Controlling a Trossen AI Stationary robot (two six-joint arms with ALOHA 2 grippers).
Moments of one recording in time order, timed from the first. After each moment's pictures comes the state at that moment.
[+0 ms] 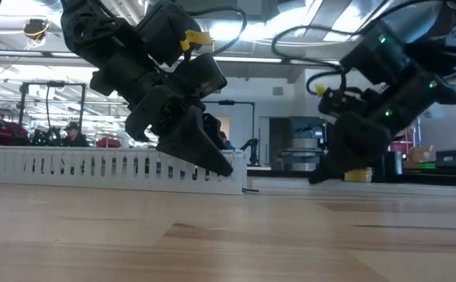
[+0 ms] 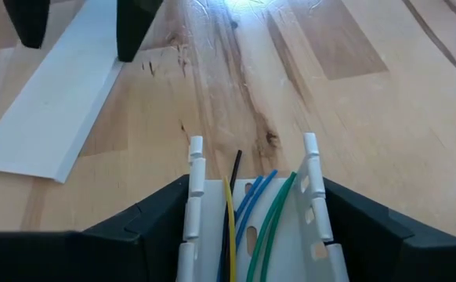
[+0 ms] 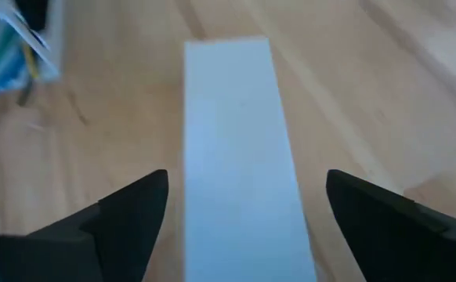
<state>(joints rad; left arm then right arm) -0.11 1.83 0.79 0.38 0.02 0.10 0.09 1.57 0.43 0.33 0.32 0.38</state>
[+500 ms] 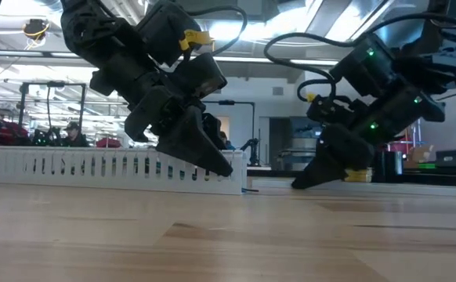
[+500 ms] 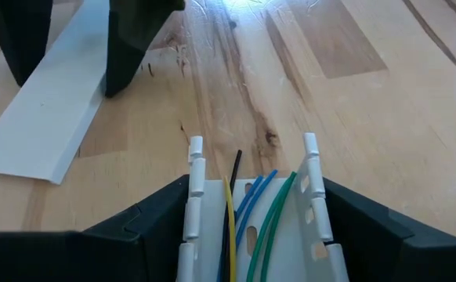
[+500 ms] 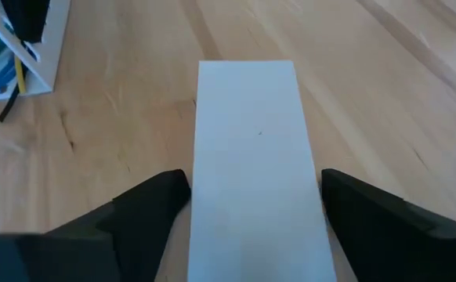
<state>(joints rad) -0.11 1.83 0.79 0.37 0.02 0.11 0.06 1.77 0.44 0.55 0.29 0.28</state>
